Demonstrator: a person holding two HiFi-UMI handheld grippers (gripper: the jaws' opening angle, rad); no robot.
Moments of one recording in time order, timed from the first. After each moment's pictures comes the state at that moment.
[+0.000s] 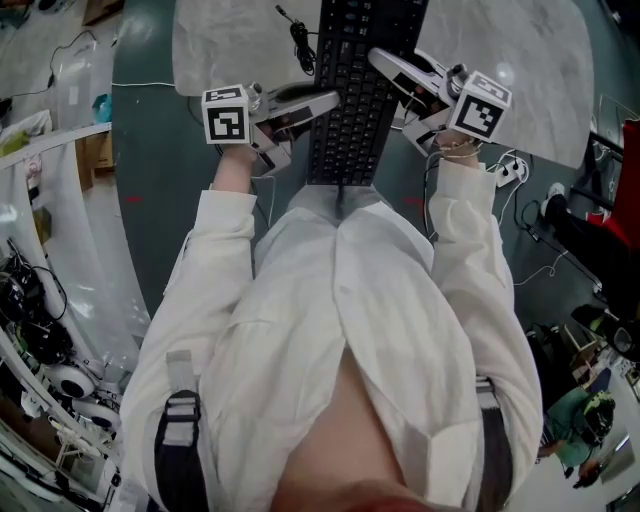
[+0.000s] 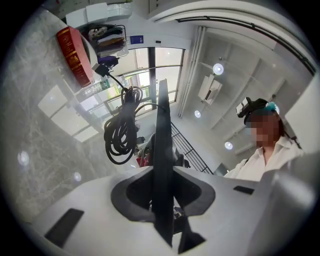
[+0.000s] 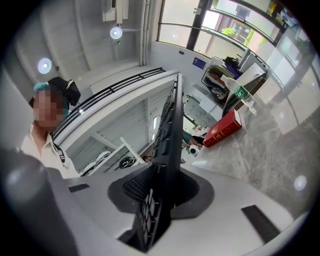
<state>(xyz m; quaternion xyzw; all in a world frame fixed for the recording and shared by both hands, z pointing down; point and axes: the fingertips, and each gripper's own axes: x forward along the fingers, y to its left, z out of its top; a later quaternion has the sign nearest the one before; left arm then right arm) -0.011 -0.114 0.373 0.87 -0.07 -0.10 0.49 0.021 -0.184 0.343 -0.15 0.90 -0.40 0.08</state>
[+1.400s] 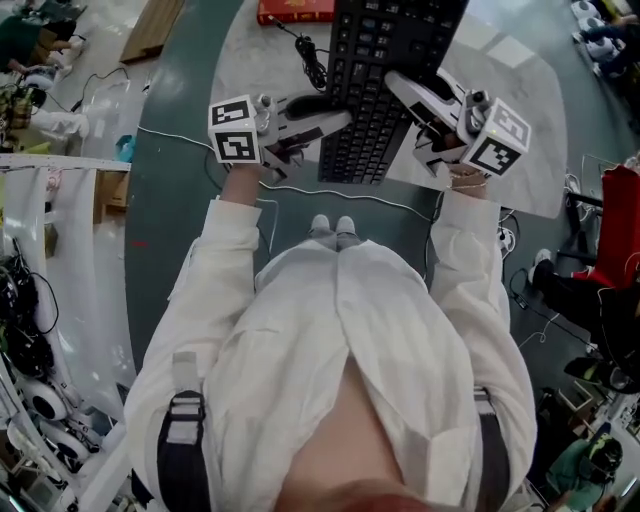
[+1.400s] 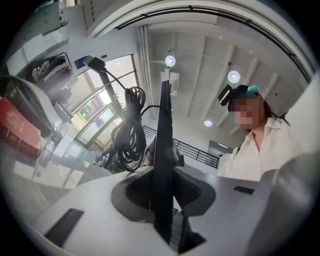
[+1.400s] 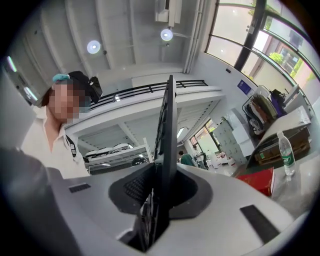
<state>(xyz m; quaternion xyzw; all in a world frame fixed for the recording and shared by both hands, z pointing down) -0.006 -0.093 0.209 0.96 -0.05 -0.14 0.24 0.023 -0.132 0.147 -0.09 0.97 -0.17 0.13</state>
